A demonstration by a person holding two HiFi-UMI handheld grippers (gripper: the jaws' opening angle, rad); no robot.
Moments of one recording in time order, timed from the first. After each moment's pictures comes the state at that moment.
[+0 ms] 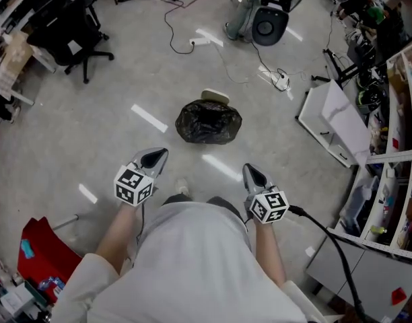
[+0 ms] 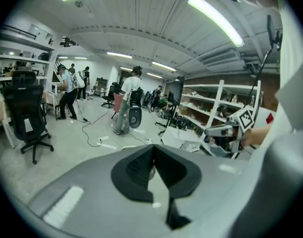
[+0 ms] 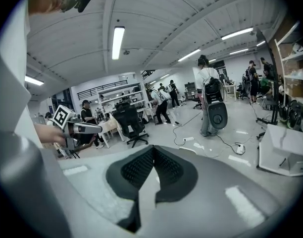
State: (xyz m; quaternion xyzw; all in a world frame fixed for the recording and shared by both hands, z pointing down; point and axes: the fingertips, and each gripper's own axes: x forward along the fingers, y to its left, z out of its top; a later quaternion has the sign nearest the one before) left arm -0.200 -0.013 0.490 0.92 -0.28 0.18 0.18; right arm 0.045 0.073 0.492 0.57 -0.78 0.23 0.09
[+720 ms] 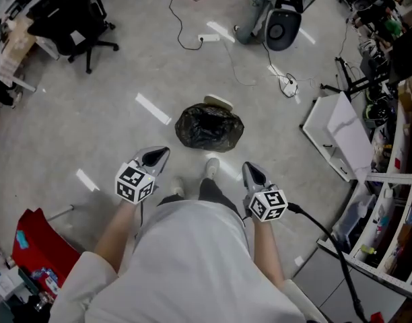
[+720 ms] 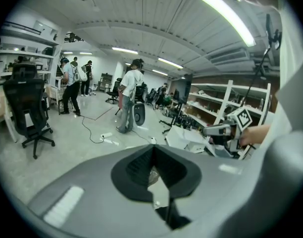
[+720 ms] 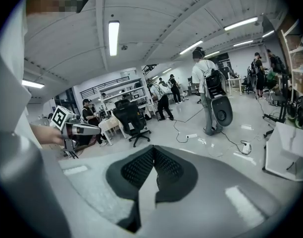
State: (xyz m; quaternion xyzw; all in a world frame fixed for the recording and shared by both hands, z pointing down) left arm -0.165 -0.077 0.513 0.91 -0.30 0.20 0.21; right arm 0.081 -0.014 0.516 0.55 -0.79 0.26 0.11
